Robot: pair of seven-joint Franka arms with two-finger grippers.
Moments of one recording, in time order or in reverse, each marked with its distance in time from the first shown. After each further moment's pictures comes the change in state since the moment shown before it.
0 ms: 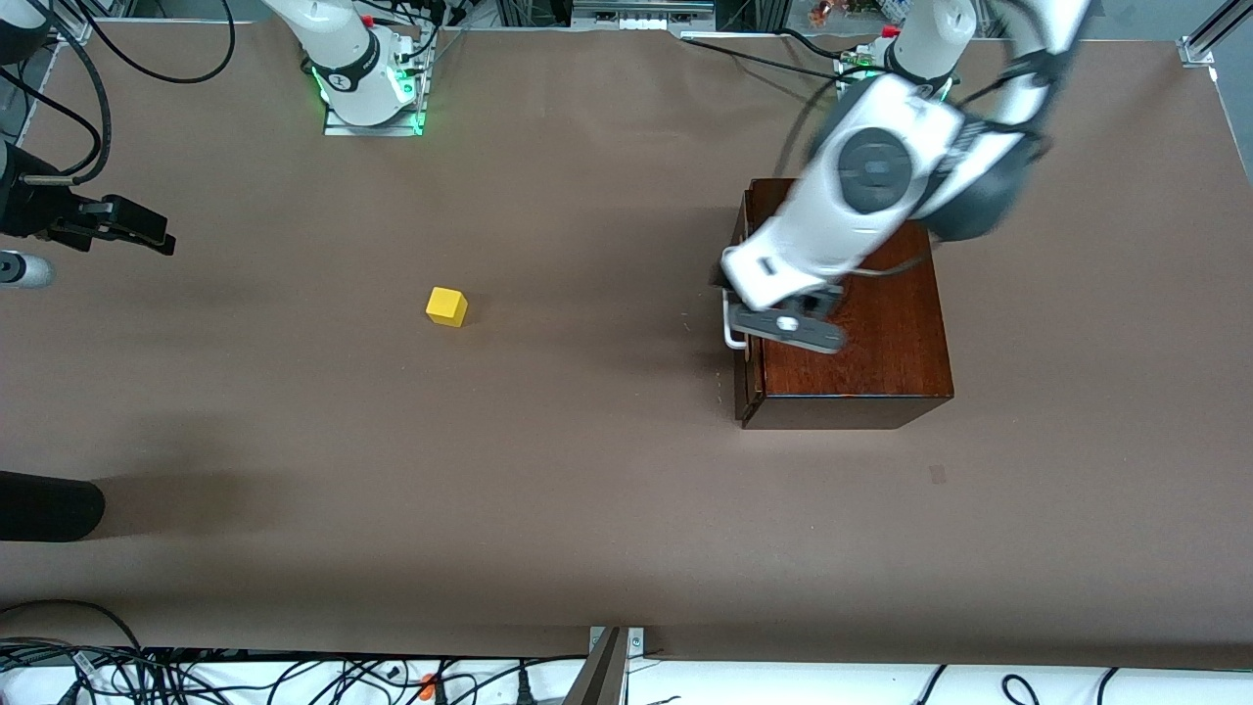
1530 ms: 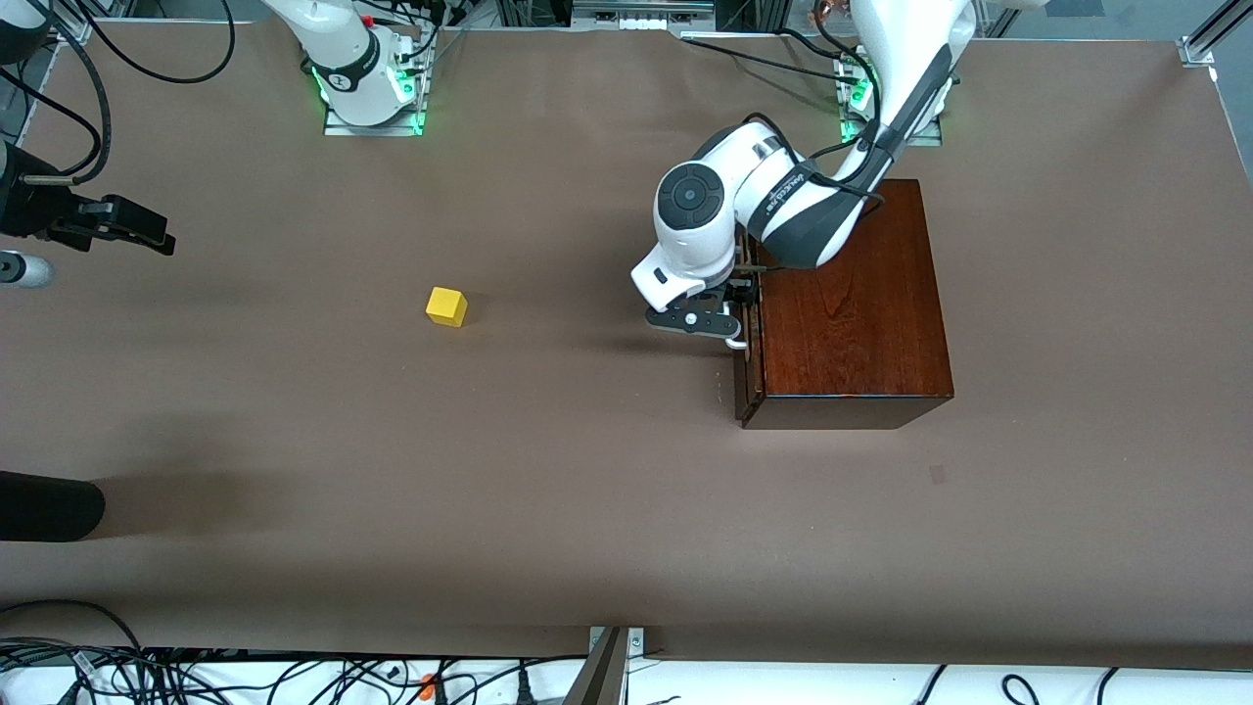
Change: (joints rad) left arm -0.136 0.156 0.001 -0.037 0.239 0.034 -0.264; right arm 0.000 0.000 0.000 0.000 0.000 0.000 0.000
